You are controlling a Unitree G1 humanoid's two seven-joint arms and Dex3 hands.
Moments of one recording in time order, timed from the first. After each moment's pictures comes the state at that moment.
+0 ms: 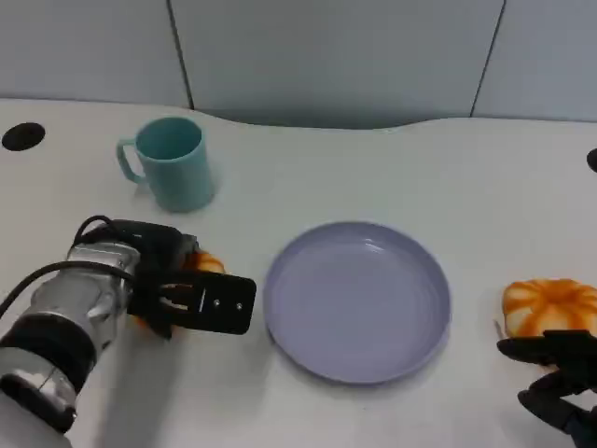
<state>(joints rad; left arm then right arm) -0.81 0.29 -0.60 1.06 0.85 -0.02 -0.21 0.31 -0.36 -0.02 -0.31 -0.24 0.09 0.23</state>
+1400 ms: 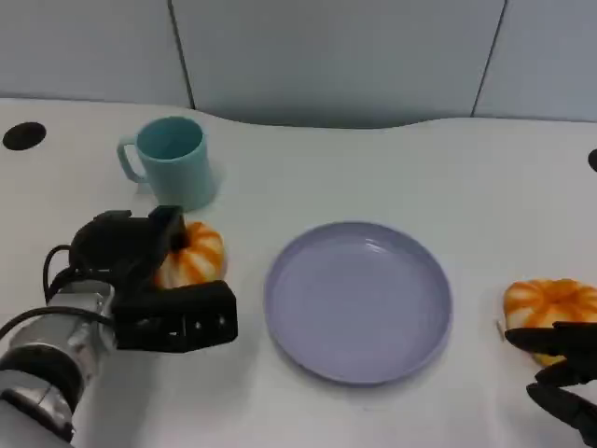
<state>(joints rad) -0.77 0.26 -0.54 1.27 0.71 -0.21 0.36 0.31 -0.35 -0.05 -0.29 -0.23 0.02 0.21</state>
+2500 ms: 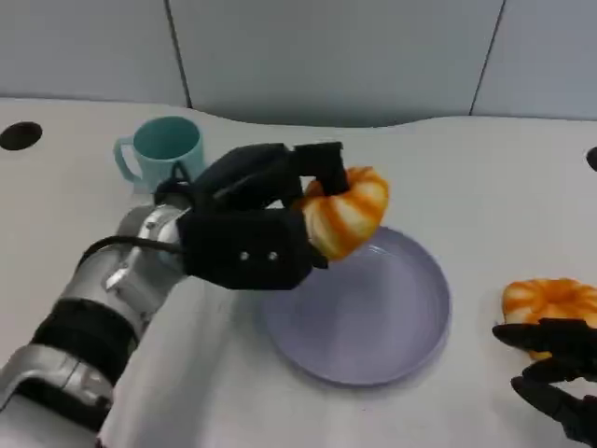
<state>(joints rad) -0.81 0.18 -0.42 0.82 0.45 -0.46 -0.19 0.28 -0.32 -0.02 -0.28 -0.26 0.06 0.19</state>
